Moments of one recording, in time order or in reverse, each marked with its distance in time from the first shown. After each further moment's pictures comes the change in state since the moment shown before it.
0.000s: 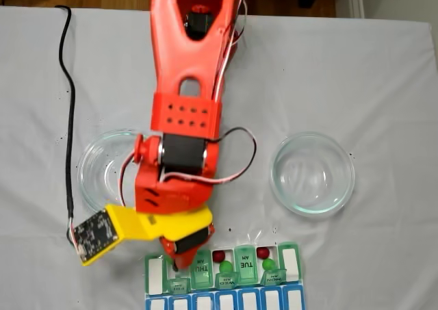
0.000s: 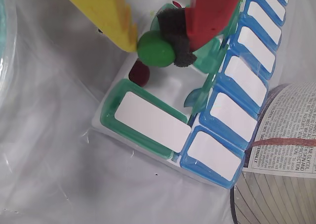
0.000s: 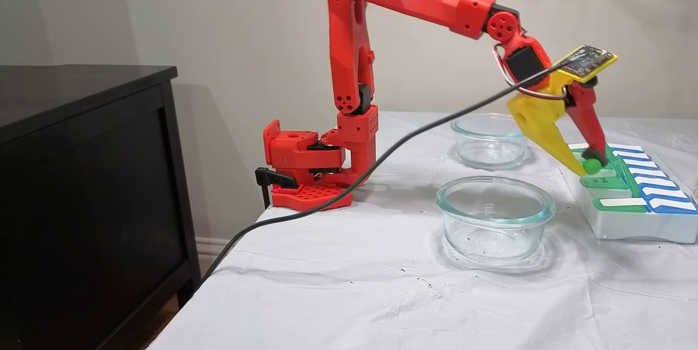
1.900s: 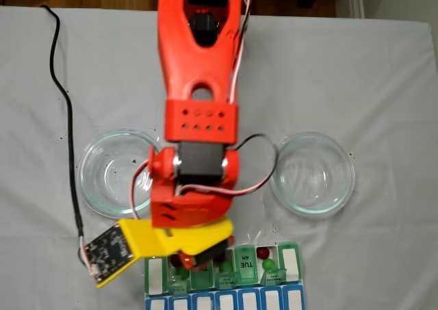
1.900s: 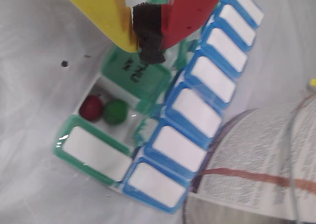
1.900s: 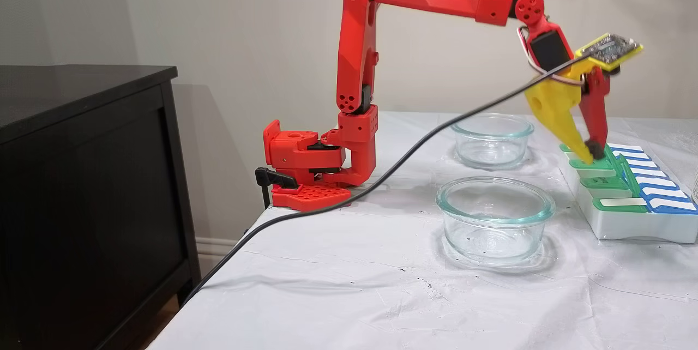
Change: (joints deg) arm -6.4 1.1 -12.9 12.2 5.3
